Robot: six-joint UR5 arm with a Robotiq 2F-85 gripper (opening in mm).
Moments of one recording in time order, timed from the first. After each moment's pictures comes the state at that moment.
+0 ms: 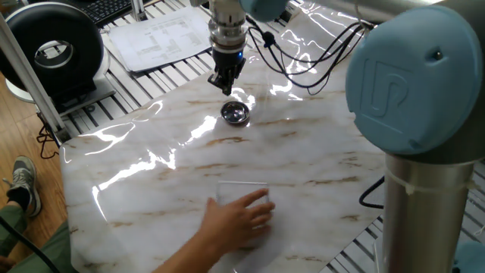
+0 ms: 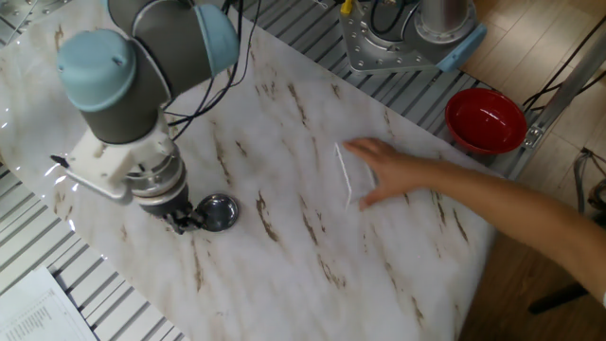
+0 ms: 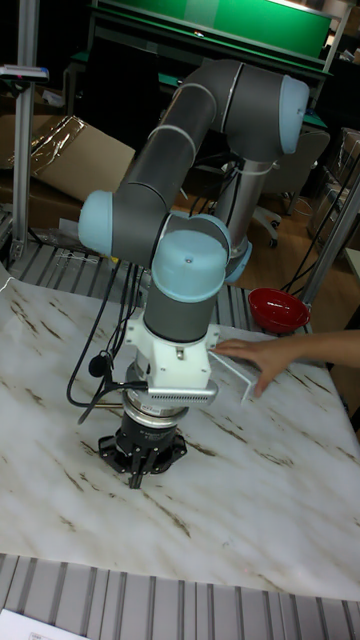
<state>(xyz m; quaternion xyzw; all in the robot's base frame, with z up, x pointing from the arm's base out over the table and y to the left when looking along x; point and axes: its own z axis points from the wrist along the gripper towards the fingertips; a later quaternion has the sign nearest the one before) 0.662 -0.009 0.014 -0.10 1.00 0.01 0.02</state>
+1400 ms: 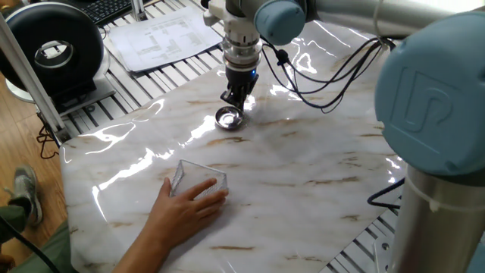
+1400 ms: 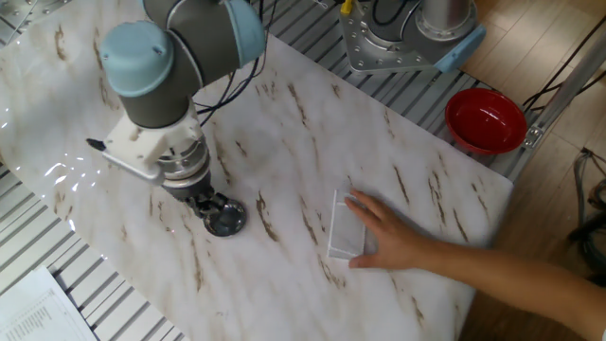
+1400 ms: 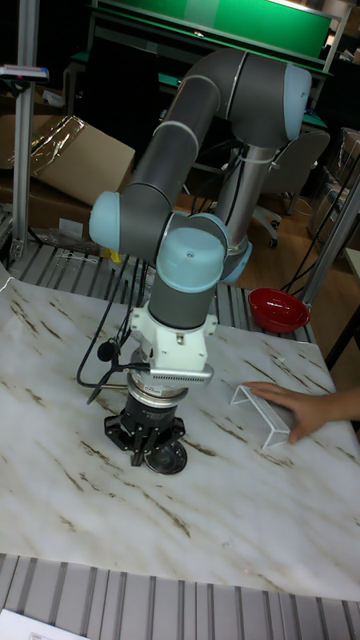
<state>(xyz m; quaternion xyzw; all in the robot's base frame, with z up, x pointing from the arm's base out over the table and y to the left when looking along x) 0.609 -0.008 -0.003 -0.08 1.00 0.01 0.01</state>
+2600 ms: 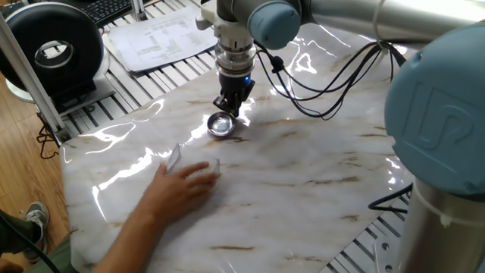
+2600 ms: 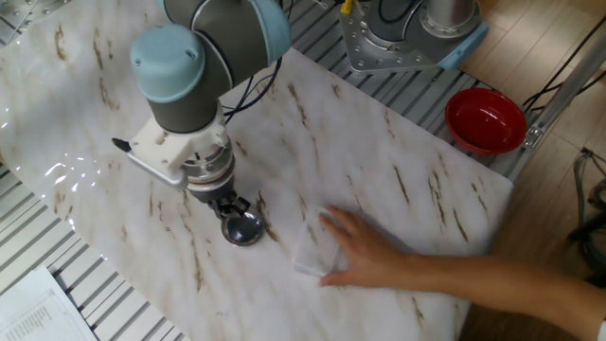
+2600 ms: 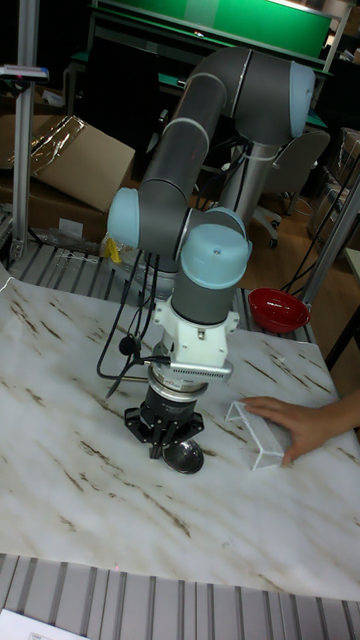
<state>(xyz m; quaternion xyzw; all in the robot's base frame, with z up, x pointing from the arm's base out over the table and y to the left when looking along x) 0.598 0.021 0.007 -0.05 1.00 0.01 0.01</state>
